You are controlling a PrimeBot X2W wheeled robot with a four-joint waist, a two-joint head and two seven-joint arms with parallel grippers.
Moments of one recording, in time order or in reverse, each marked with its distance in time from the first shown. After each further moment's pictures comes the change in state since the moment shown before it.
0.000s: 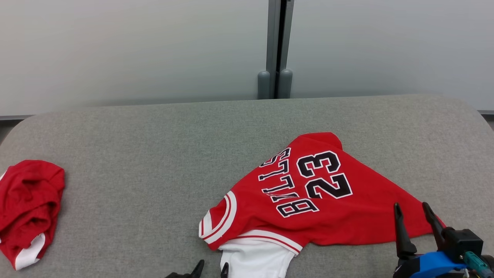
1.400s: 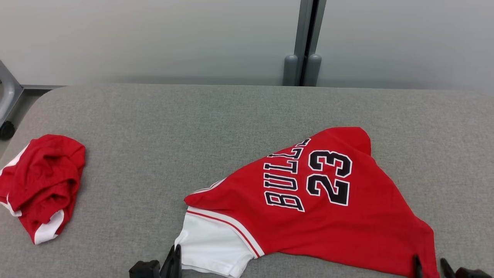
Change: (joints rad) left arm -0.020 0.001 0.192 0.012 0.082 0.085 0.000; right arm 0.023 -0.008 -0.146 0.269 -0.021 0.000 0.000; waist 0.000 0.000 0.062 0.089
